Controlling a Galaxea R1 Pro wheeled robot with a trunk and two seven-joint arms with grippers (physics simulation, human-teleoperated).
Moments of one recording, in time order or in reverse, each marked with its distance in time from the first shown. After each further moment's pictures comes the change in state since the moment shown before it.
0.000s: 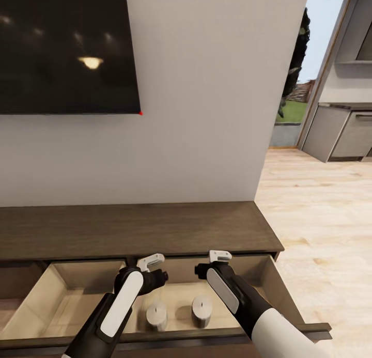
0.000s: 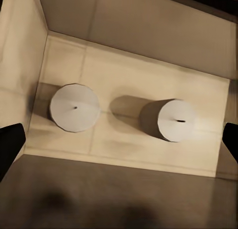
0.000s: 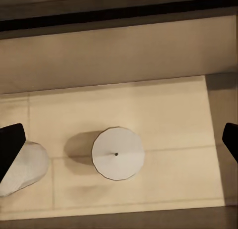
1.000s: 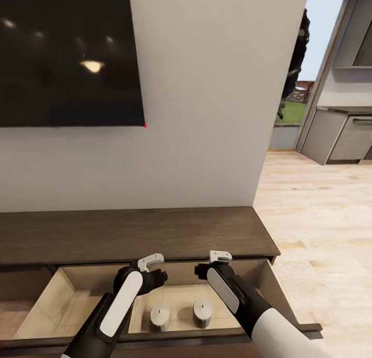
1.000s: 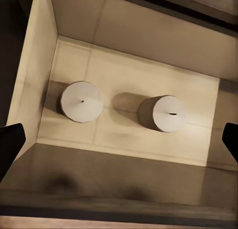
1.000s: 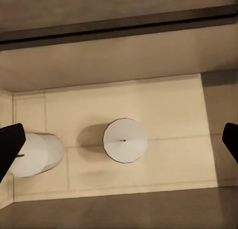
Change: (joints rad) left arm 0.000 0.004 0.003 0.000 0.000 0.000 0.000; right arm 0.000 0.000 -0.003 0.002 -0.013 0.000 0.000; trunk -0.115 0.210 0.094
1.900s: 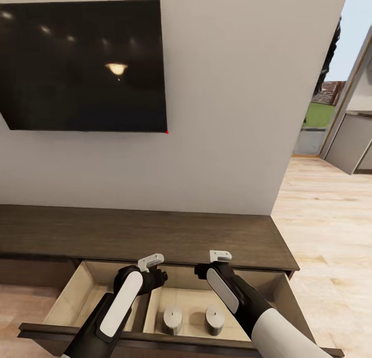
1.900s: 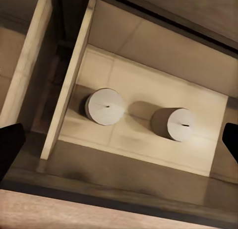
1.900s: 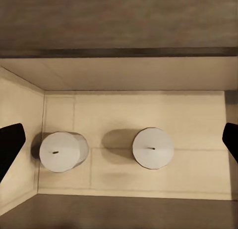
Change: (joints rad) left arm 0.000 0.000 0.000 0.000 0.000 0.000 0.000; right arm 0.000 0.001 0.001 -0.001 0.010 -0.002 0.000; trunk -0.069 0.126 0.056
